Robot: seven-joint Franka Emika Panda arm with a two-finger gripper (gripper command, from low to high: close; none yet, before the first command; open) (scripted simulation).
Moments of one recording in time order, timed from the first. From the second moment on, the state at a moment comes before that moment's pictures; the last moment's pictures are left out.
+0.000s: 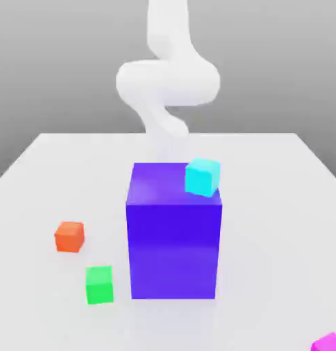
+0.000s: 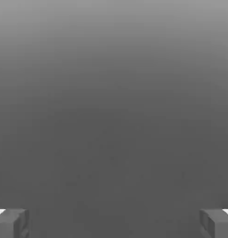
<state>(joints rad) 0.01 -0.71 0.02 -2.29 -0.01 2.32 0.80</state>
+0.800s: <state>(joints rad) 0.14 0.17 0.21 -2.14 -0.16 2.49 0.89</state>
